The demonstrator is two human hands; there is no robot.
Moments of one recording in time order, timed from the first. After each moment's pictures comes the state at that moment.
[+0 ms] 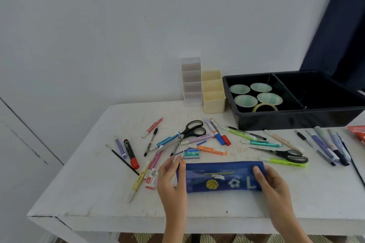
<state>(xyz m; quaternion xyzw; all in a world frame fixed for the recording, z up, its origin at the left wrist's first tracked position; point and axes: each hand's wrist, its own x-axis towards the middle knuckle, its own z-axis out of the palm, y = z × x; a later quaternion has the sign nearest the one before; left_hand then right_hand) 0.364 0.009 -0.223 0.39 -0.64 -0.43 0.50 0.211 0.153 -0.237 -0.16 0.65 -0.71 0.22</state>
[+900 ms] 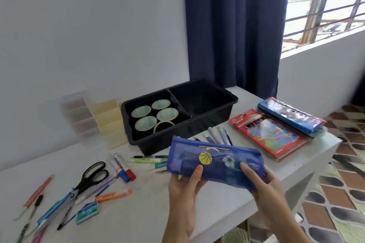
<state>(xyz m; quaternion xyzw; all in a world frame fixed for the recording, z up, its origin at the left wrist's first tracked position) 0.175 0.155 -0.192 0.14 -0.47 -0.84 0.21 0.107 0.312 -0.201 0.00 0.51 -0.85 0.12</state>
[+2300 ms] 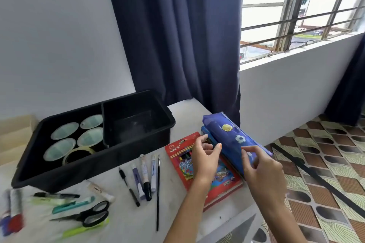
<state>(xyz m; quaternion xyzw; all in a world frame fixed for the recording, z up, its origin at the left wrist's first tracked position) -0.108 0.342 -0.187 0.22 -0.74 -0.62 0.16 -0.099 0.467 -0.177 -0.04 0.90 -0.38 -0.21</state>
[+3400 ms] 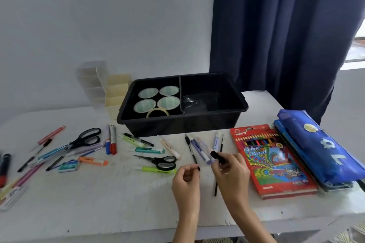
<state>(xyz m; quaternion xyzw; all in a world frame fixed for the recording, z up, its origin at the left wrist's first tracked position) 0.062 0.255 -0.236 0.44 -0.58 -0.57 0.38 -0.016 0.310 -0.237 -0.25 0.79 -0.55 -0.06</state>
